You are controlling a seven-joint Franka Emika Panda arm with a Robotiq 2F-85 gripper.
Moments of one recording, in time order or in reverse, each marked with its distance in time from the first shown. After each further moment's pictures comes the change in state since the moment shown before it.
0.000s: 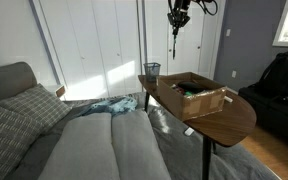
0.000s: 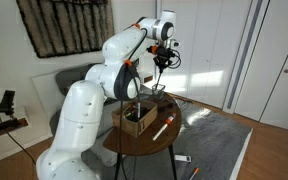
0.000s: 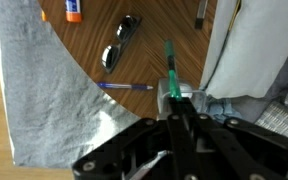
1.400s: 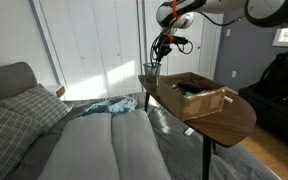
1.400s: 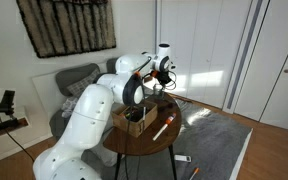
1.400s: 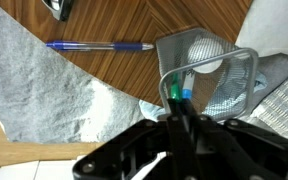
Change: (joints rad) arm 0.094 0.212 -0.039 -0.139 -0.023 0.572 0.072
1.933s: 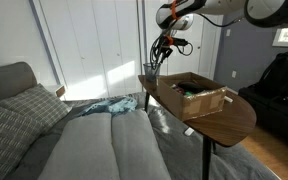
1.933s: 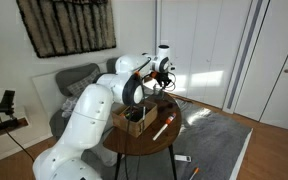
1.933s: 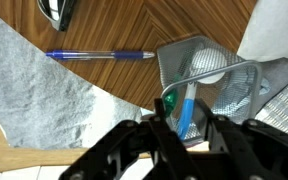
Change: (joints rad) arm 0.008 0.000 -0.008 -0.018 0.000 -0.002 0.010
